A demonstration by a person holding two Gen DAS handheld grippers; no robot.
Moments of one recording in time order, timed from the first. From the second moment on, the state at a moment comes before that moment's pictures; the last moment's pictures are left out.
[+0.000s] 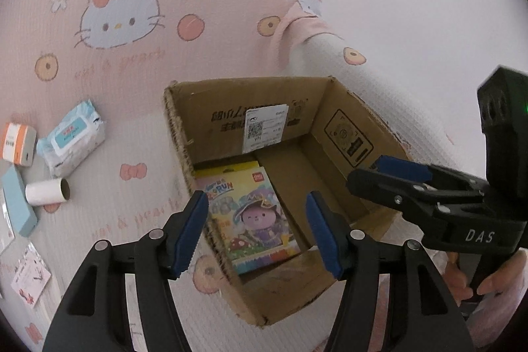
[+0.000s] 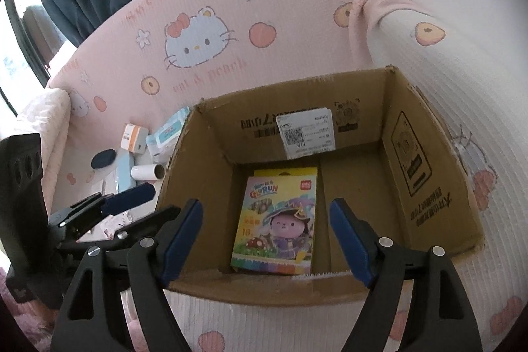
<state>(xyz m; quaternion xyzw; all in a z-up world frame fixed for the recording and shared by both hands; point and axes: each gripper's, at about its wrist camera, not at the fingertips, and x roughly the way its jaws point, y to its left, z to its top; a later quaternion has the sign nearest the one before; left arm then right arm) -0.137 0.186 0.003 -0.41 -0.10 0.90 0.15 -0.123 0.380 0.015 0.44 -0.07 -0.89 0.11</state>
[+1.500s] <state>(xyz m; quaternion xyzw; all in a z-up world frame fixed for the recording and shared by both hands) -0.007 -0.139 -0.021 -0.39 -0.16 0.91 -0.01 -0.086 0.089 -0.008 0.49 -0.03 -0.85 0.17</state>
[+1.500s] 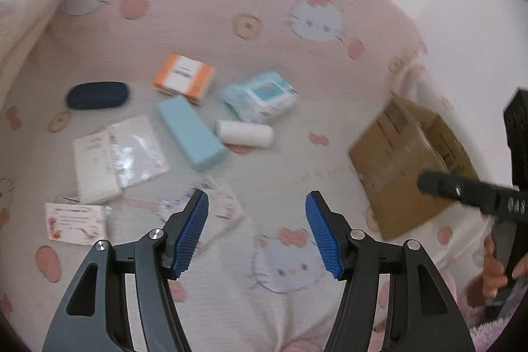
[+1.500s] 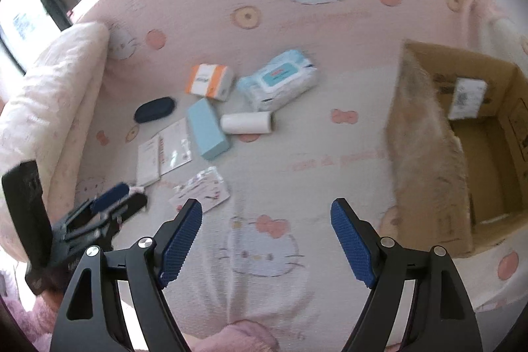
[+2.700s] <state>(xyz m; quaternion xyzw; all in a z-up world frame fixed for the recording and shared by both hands) -0.204 -0.144 -0.106 -0.42 -0.24 0.87 -0.04 -0.291 0.086 -0.123 0.50 -0.11 -0.85 0.16</state>
